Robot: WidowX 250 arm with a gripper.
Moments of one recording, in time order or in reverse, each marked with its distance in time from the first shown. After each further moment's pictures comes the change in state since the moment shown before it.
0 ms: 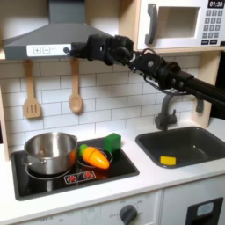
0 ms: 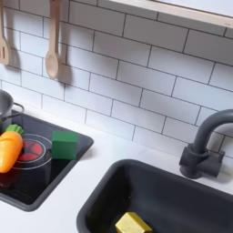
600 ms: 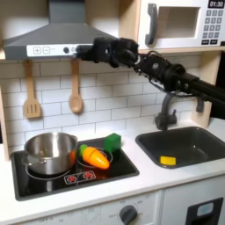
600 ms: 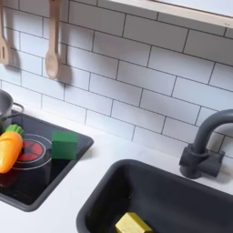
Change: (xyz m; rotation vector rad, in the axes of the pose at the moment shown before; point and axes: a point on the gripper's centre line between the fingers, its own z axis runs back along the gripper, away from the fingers) arm -0.004 -0.014 0.011 -0.040 0.006 0.012
